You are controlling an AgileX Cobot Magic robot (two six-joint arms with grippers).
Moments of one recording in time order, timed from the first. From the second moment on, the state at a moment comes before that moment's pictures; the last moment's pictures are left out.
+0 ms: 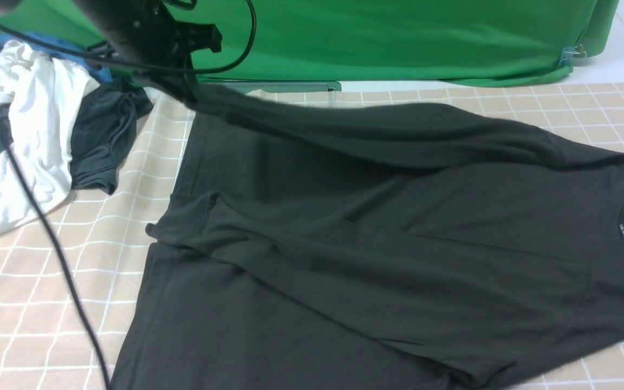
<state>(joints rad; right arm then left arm) 0.03 0.76 -0.68 0.41 0.67 -0.30 -0.15 1.98 -1.89 -0.22 1.21 -0.01</state>
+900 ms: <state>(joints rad) 0.03 0.82 -0.71 0.41 0.73 -0.29 -0.23 1.79 -1.36 -0.06 1.13 -0.07</state>
